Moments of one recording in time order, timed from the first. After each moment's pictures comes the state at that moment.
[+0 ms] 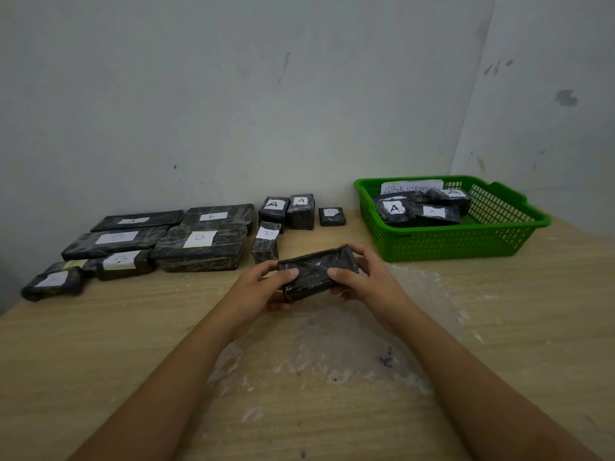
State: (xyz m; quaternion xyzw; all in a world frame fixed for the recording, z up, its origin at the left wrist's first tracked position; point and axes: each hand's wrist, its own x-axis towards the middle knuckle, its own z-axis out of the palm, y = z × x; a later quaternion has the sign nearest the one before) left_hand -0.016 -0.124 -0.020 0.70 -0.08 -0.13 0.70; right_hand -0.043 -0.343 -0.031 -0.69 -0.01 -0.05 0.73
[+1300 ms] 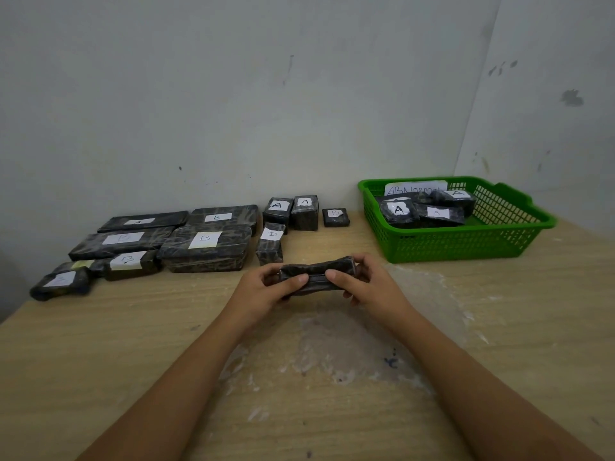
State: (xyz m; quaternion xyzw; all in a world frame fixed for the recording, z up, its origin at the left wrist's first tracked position) left_hand -0.005 -0.118 -0.037 0.75 -0.10 -0.04 0.65; right_hand -0.044 -0.340 -0.035 -0.77 -0.01 -0.08 0.64
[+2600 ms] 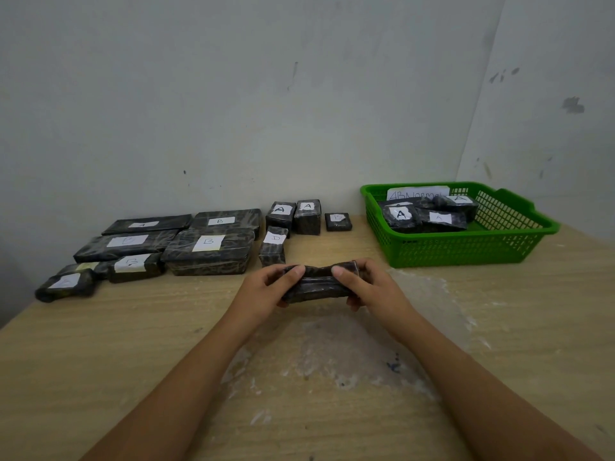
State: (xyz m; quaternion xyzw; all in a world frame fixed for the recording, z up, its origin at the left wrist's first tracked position) left_hand -0.012 -0.123 -0.028 0.76 -0.10 -0.03 0.64; right_hand -0.045 -0.339 -0.033 -0.76 -0.01 -0.07 0.65
